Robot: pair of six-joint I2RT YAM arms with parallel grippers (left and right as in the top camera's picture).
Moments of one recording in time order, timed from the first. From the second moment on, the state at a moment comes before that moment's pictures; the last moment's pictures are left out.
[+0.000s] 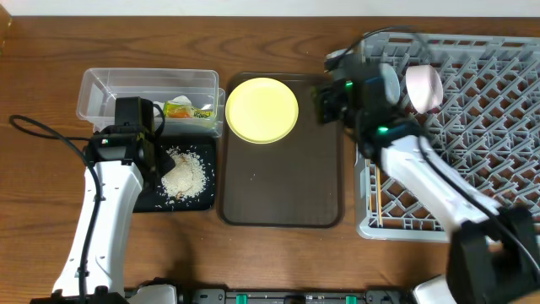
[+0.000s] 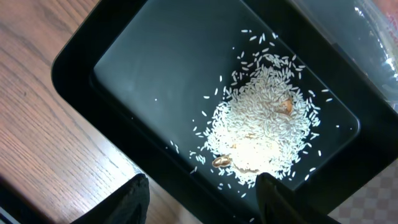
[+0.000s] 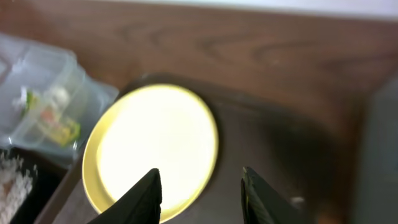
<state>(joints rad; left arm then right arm) 0.06 1.36 1.05 -1.05 -0.22 -0.70 0.42 1.70 1.09 -0.02 -0.14 0.21</state>
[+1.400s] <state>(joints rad) 0.06 1.36 1.05 -1.06 -0.22 -0.70 0.37 1.55 1.09 -0.32 0.12 0.19</state>
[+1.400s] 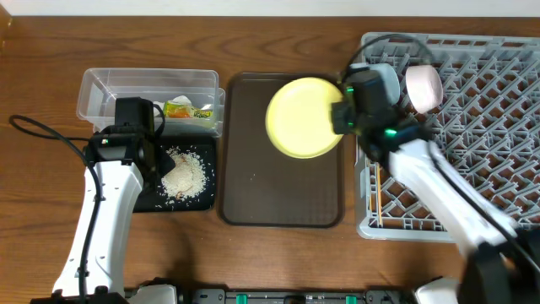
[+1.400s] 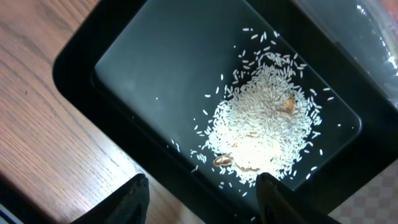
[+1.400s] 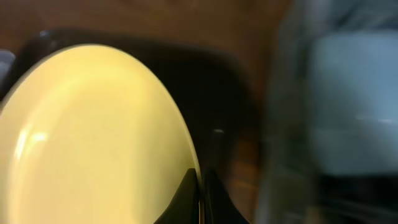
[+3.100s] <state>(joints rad) 0.06 1.36 1.05 -1.05 -0.19 -0.66 0.15 1.38 1.09 -0.68 0.41 0.23</state>
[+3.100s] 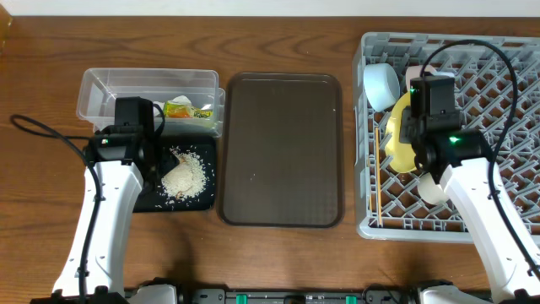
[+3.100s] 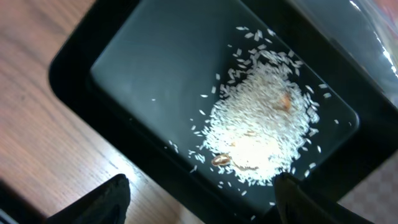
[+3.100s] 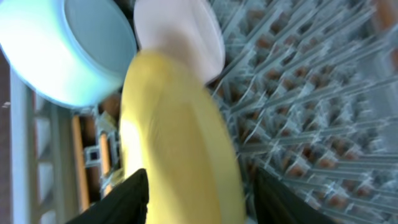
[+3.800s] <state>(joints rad) 0.02 1.05 0.93 -1.08 0.02 -0.37 0.02 1.04 0.98 -0.88 0.08 0.36</state>
